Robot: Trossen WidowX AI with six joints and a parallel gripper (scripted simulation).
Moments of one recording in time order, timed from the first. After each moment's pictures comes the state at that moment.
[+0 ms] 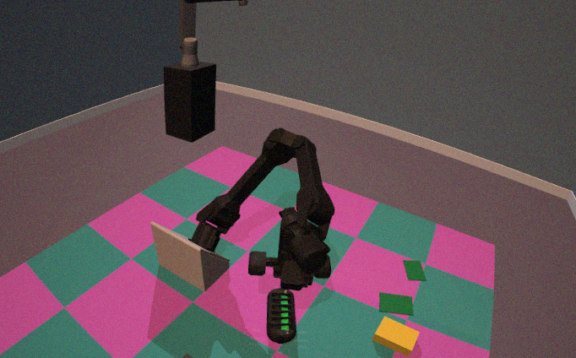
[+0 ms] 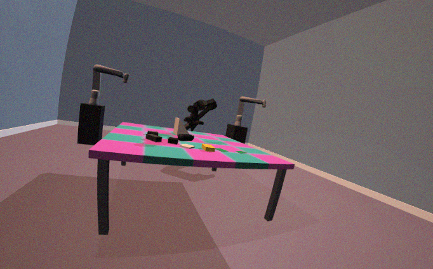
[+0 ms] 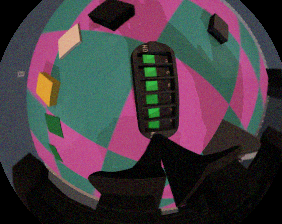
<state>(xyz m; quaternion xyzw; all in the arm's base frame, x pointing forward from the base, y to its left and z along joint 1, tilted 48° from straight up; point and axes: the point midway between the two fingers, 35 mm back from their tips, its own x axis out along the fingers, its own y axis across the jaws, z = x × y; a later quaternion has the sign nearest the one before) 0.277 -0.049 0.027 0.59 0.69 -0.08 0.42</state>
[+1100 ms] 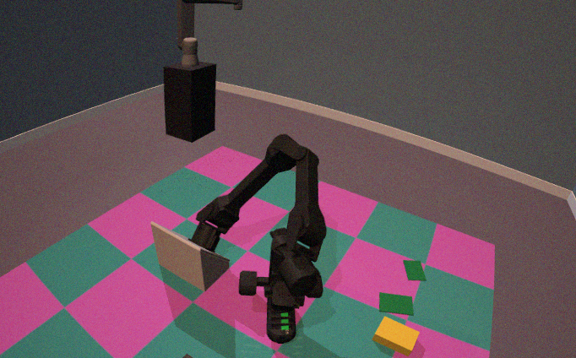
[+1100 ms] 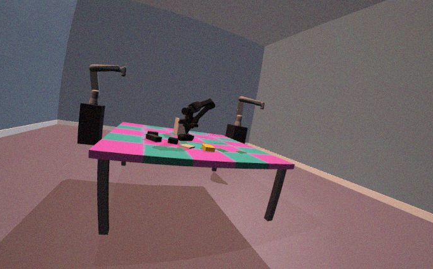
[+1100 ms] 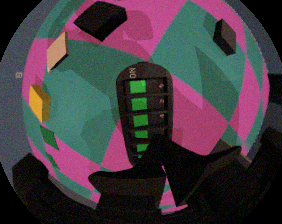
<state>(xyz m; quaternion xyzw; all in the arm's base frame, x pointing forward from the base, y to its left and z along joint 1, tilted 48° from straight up) 0.280 -0.061 -0.023 0.58 0.69 -0.08 0.43</state>
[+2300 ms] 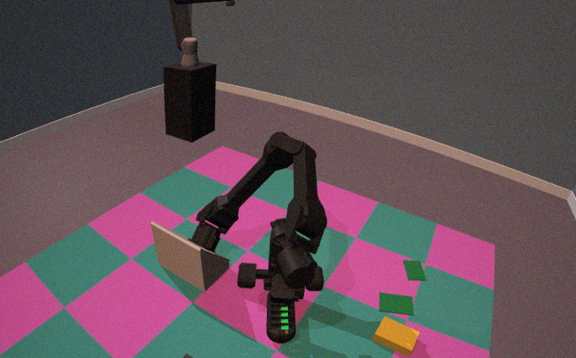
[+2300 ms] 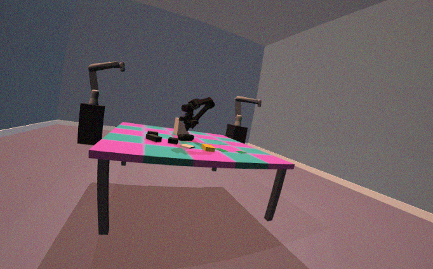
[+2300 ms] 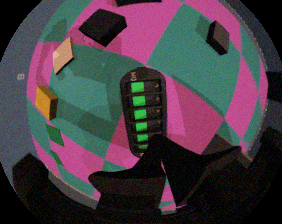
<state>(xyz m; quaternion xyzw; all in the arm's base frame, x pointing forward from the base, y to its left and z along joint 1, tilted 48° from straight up) 0.277 -0.079 -0.007 0.59 0.69 -0.08 0.42</state>
